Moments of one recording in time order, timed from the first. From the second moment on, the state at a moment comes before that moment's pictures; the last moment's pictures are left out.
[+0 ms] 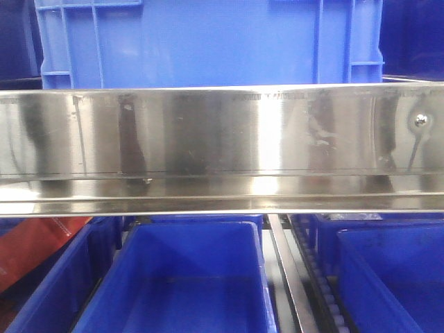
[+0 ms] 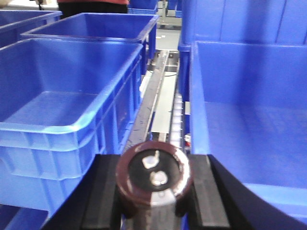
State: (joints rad) left arm -0.45 1.10 -1.42 0.07 0.83 0.05; right arm 0.15 0.65 -1.11 0.11 0.82 -0.04
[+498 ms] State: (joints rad) left arm -0.53 1.68 -1.94 0.02 0.82 0.06; right arm 0.15 0.65 -1.11 0.11 0.81 -0.04
